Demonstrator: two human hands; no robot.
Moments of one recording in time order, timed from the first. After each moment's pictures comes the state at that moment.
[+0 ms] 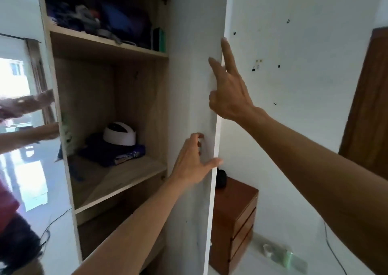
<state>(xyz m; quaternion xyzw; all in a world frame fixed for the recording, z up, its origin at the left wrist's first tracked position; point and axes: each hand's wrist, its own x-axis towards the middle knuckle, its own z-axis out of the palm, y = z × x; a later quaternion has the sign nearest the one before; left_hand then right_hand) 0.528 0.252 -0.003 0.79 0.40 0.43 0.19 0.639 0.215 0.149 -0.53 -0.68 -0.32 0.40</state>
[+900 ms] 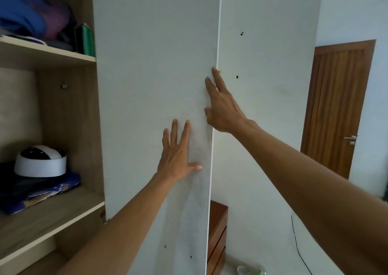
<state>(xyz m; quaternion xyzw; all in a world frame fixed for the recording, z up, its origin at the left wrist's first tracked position) 0.711 0.387 0.019 0.84 0.38 0.38 -0.02 0.835 0.290 0.150 -0.62 -0.66 -0.29 0.30</state>
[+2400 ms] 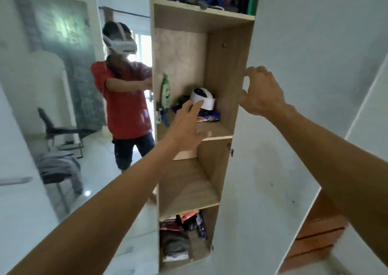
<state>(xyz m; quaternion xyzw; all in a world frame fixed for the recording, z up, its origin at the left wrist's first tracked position) 0.432 0.192 -0.021 0.69 0.63 0.35 -0.02 0.629 0.244 0.081 -0.49 -0.79 -0.10 0.35</state>
